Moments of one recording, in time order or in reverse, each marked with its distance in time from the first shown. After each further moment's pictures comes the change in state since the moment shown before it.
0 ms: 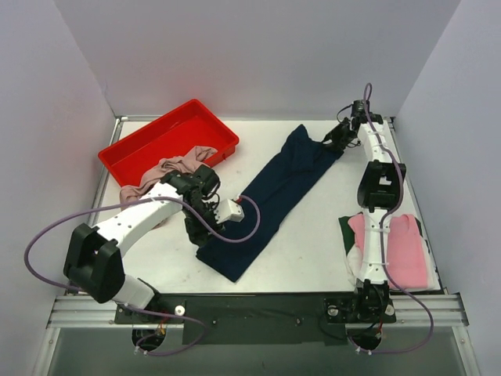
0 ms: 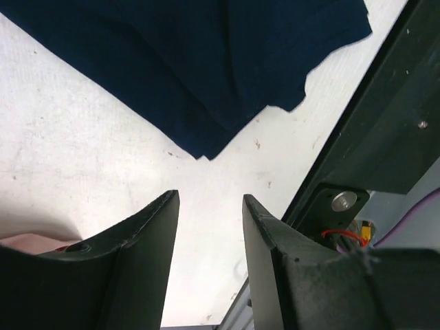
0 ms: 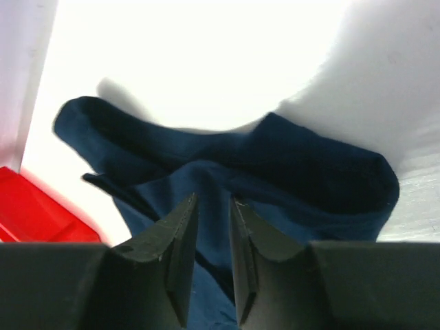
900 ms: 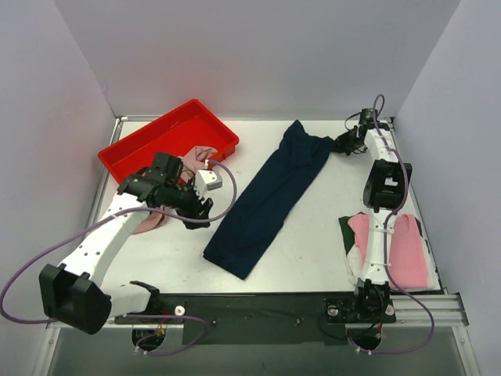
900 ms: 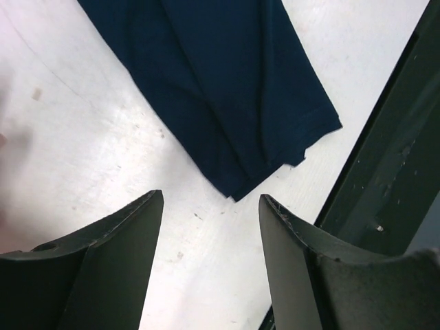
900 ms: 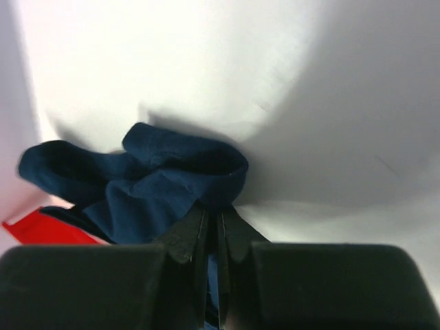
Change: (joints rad) left arm 0.239 -0.231 -0.058 0.225 0.311 -0.118; right arm -0.061 -0.047 -0.181 0.114 -0.006 0.135
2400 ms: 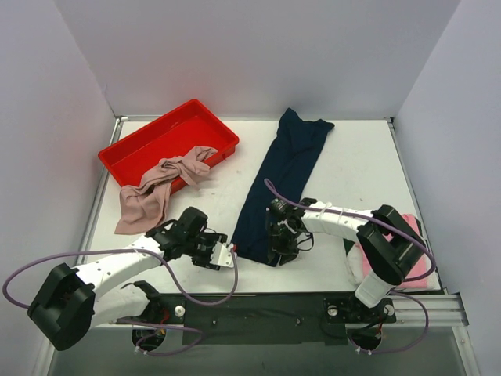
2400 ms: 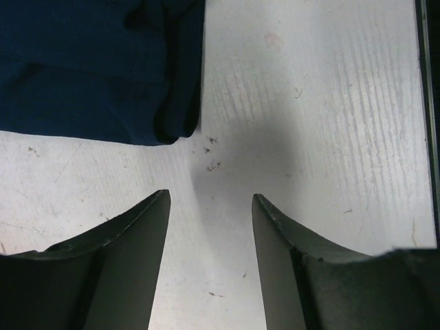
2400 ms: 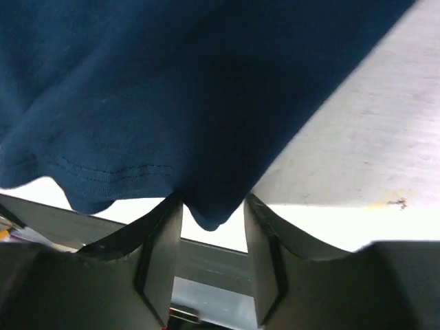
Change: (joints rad) left arm -0.322 -0.156 -0.581 0.516 -0.115 0.550; right arm 0.919 -0.921 -1.330 0.101 0.104 -0.096
